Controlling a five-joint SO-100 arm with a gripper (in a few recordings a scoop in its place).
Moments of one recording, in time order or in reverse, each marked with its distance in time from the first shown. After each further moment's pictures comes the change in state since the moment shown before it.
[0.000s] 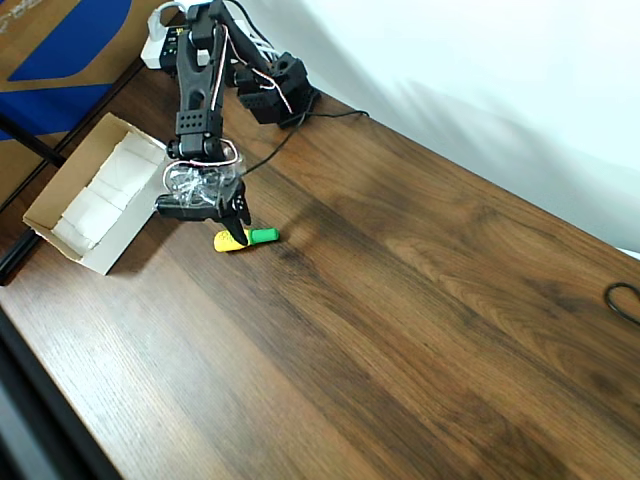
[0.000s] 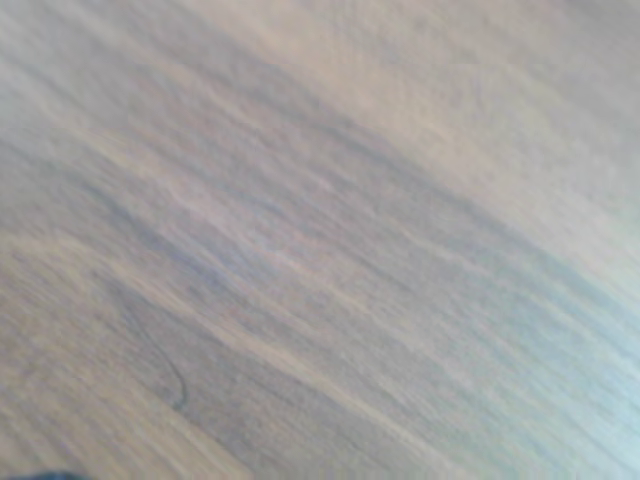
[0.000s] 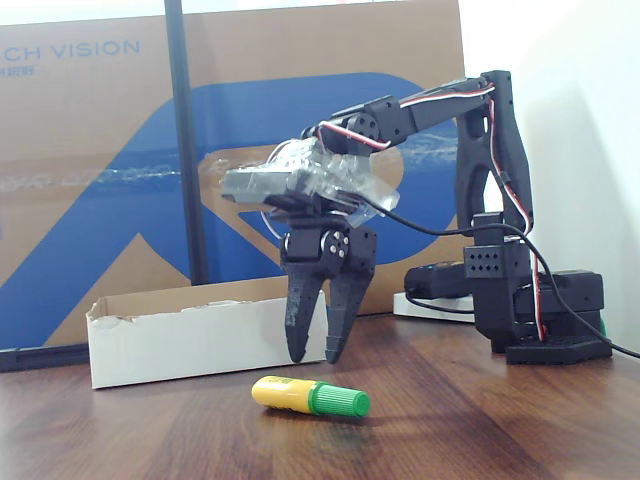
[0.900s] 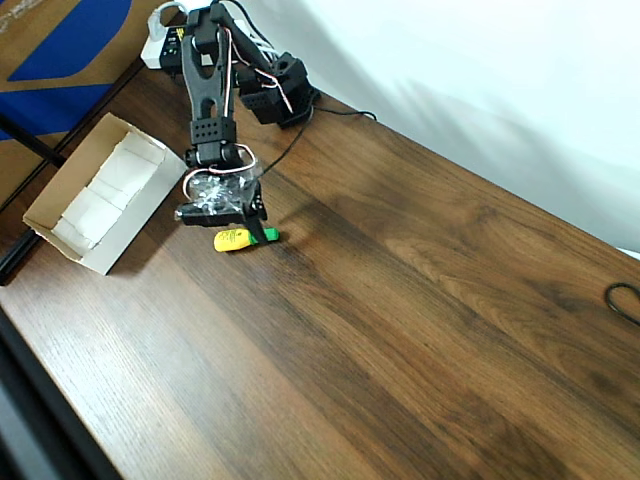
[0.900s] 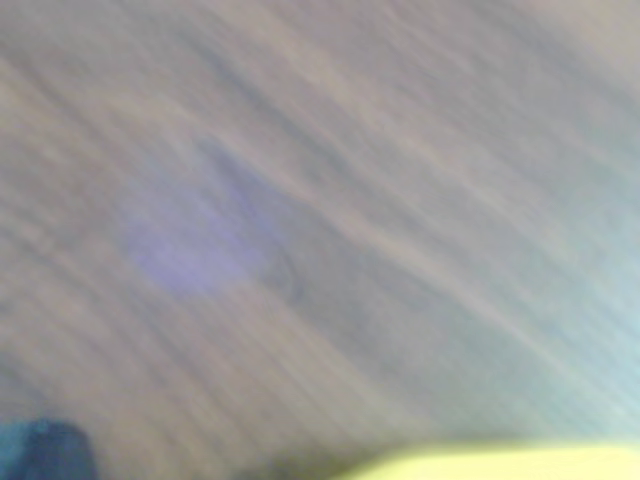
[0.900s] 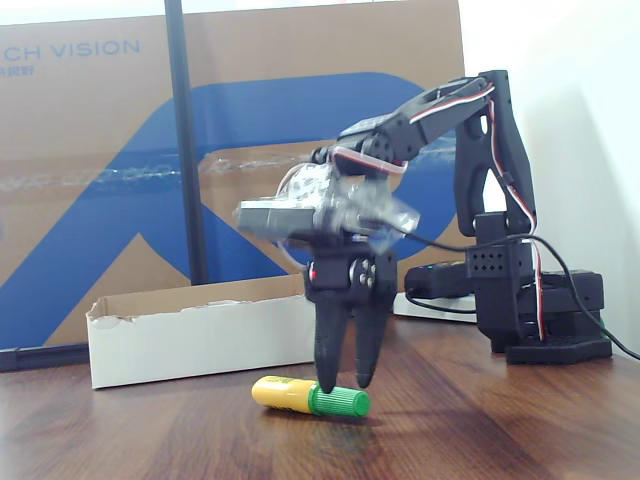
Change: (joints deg) arm -4.1 -3.8 3.6 0.3 -1.1
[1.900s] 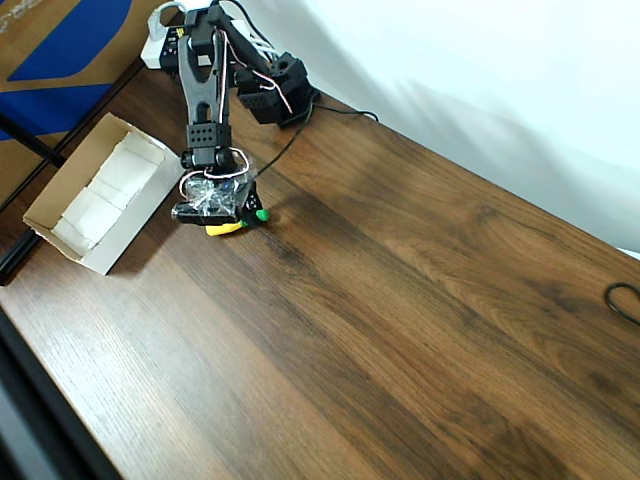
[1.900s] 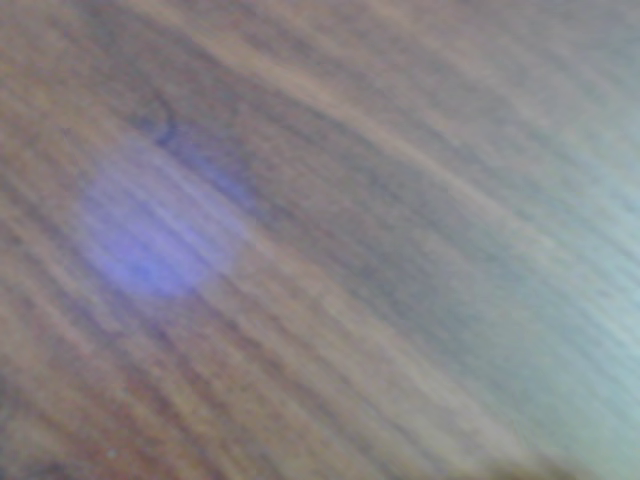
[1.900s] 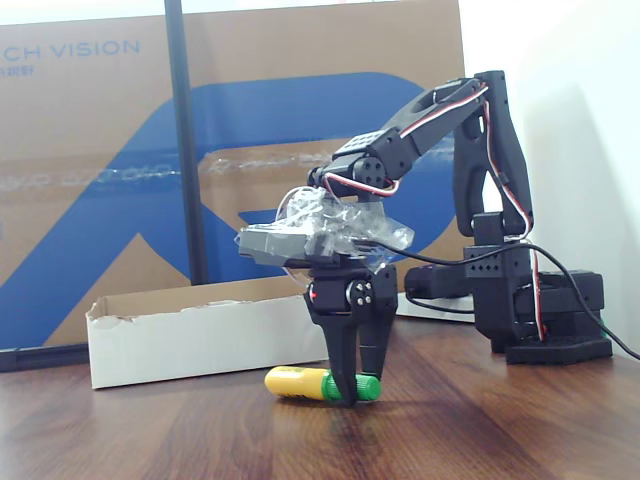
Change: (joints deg) arm 4.3 0.0 5.0 -1.5 0.0
